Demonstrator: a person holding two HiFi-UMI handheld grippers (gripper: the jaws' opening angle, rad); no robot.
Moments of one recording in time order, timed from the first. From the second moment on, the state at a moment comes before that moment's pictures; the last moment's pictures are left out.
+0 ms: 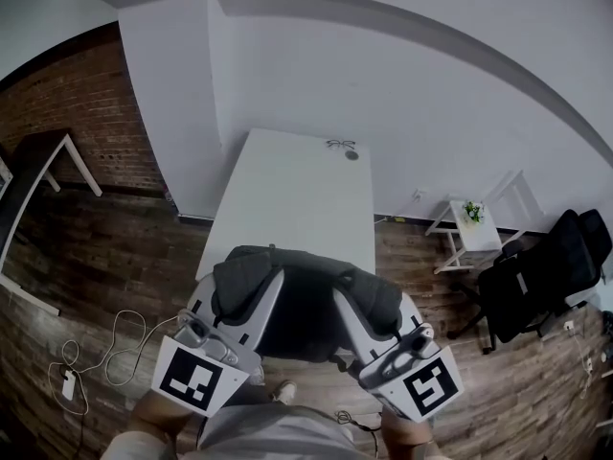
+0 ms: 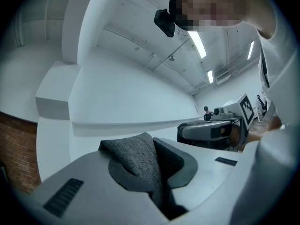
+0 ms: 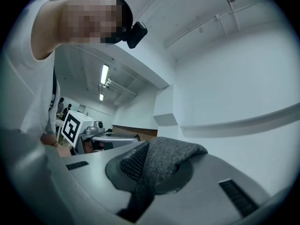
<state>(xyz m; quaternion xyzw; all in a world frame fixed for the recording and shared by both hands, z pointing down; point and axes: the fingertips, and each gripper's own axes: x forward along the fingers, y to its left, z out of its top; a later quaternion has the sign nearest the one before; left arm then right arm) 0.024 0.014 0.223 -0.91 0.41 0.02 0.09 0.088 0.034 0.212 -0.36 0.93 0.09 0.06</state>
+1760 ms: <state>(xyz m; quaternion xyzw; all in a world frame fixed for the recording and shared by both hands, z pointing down) 0.040 -0.388 0.348 -0.91 0.41 -0.03 0.10 0.099 -0.373 0.334 -0.50 0.86 0.09 -0.05</state>
